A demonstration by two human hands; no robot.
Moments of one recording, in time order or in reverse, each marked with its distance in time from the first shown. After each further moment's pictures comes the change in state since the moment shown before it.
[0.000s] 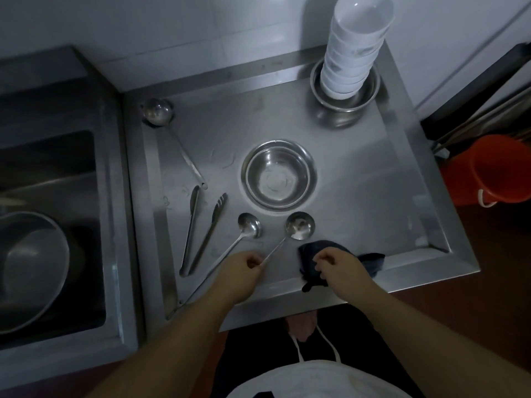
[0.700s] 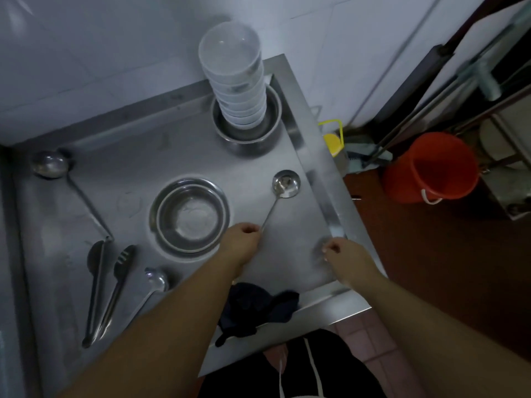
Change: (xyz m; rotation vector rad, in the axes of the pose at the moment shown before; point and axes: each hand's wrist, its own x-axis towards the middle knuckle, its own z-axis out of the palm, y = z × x) left_hand 0.120 0.224 0.119 -0.343 0.058 -0.137; right_hand 0.078 0.071 -0.216 -0.105 0.120 0.108
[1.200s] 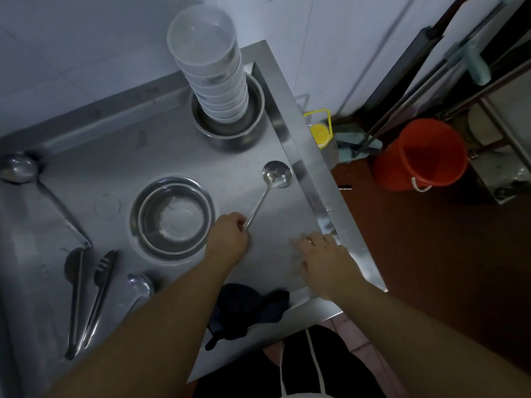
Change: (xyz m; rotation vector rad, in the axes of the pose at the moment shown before) left_hand 0.032 -0.001 0.008 0.632 0.053 0.339; right_hand -0.011 -0.010 0.013 -0.692 -0.023 -0.382
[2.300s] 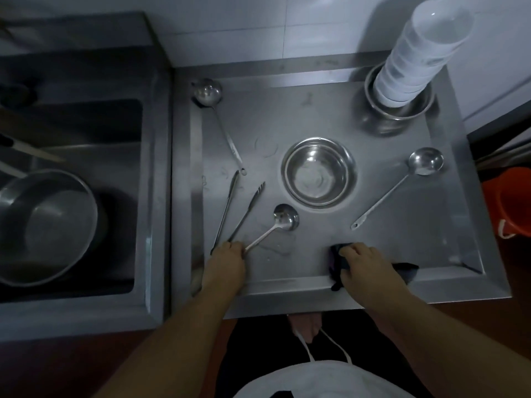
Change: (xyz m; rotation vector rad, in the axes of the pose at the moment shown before) left_hand -0.180 -0.331 -0.080 0.168 0.029 -0.181; right_hand -0.047 -0.232 0.067 -0.126 -0.005 -0.088
